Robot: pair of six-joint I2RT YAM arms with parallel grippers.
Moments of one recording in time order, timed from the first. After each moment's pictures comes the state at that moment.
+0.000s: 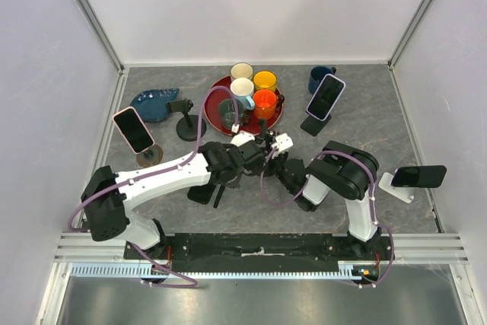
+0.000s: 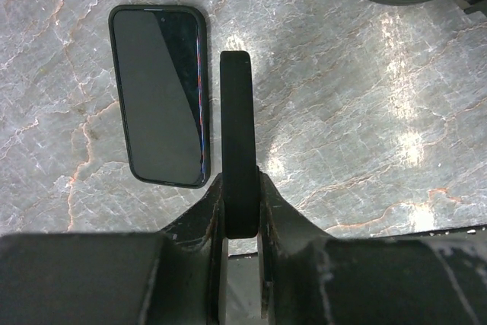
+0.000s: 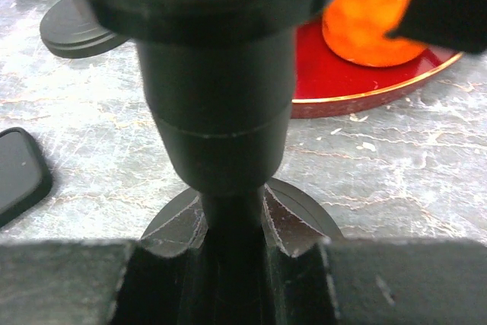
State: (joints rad) left arm -1.06 1.47 1.16 -0.98 -0.45 -0.64; right arm 0.82 2.01 0.45 1.49 0.28 0.15
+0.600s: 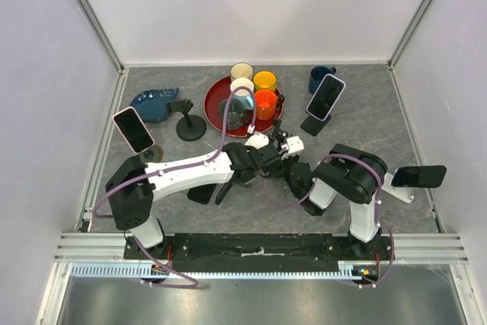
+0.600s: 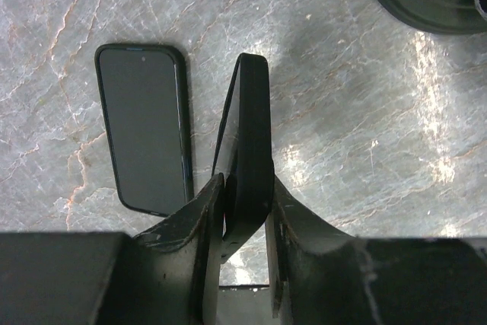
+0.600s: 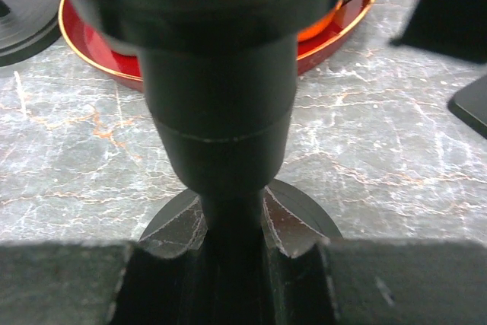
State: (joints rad) left arm -1.11 1.65 1.25 -0.96 -0.54 -0.67; right arm 0.82 1.94 0.36 1.47 0.45 0.16
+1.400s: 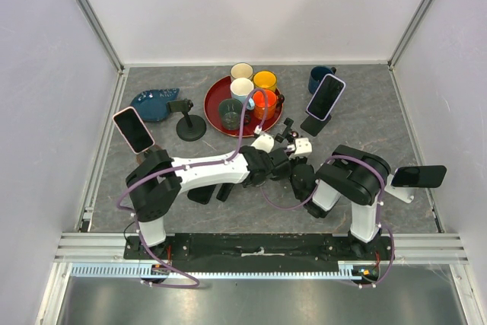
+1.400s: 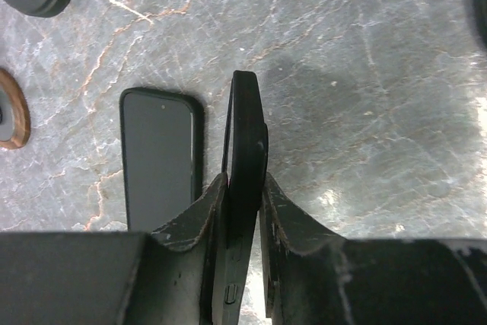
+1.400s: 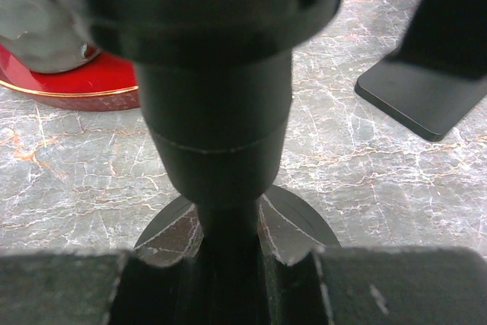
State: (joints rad) left arm -1.10 1.82 1.28 -0.88 -0.71 -0.68; right arm 0.82 1.91 0.31 1.47 0.63 0.17
